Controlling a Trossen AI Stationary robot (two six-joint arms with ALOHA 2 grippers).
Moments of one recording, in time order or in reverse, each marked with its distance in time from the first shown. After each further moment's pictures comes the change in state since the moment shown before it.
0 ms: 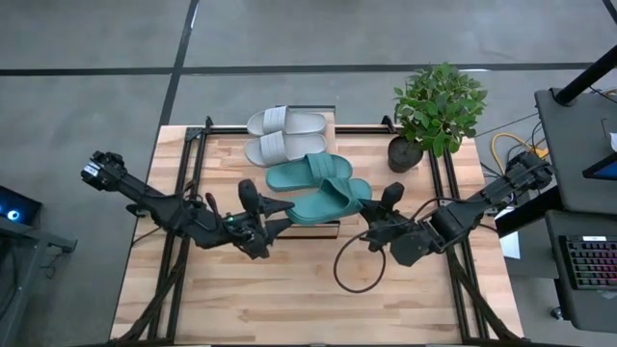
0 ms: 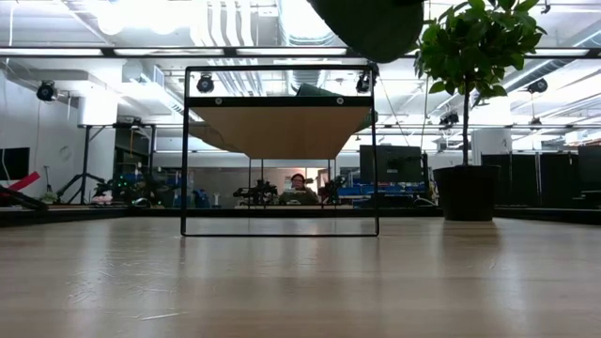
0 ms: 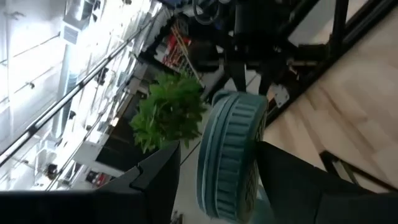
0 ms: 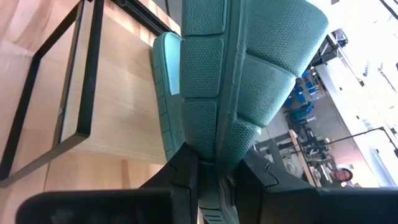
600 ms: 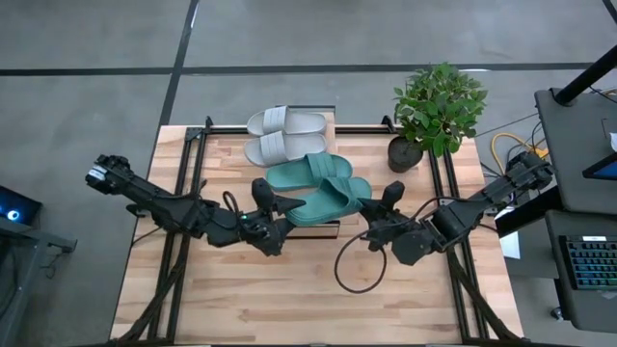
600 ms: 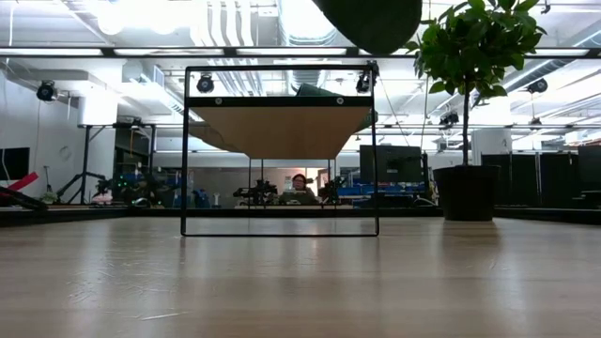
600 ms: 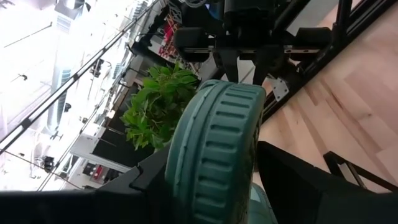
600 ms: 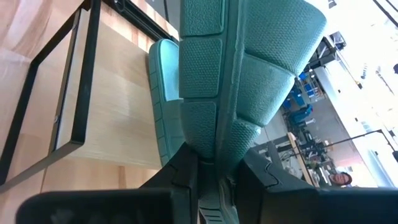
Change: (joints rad) left arm 0.059 0.079 0.044 0.001 0.036 -0.022; right arm 0.000 0.000 0.026 0.000 0.000 -0.024
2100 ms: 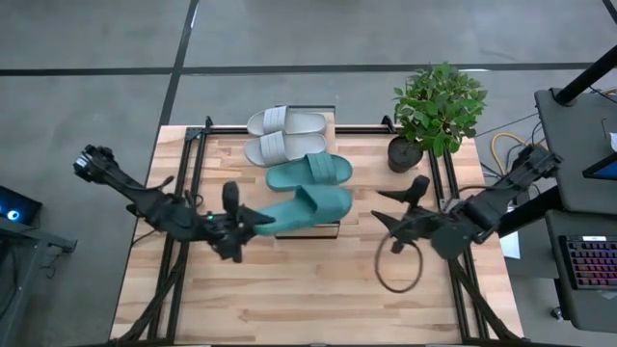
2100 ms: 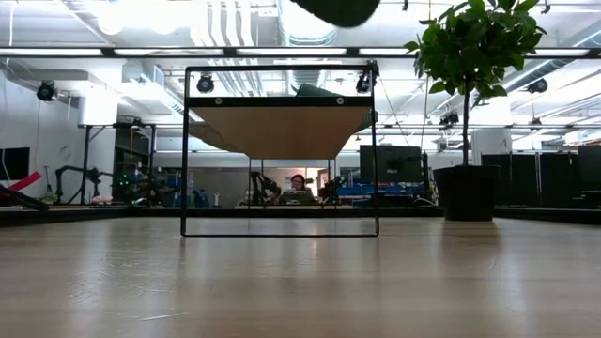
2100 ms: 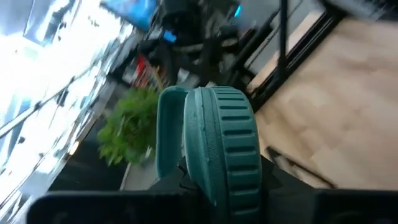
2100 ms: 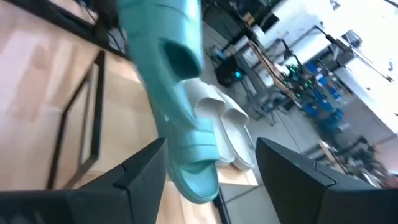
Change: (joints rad) left arm -0.116 -0.277 -0.171 -0.130 0.089 -0.078; right arm 0.106 -0.186 -0.011 -0.062 -0.003 0.128
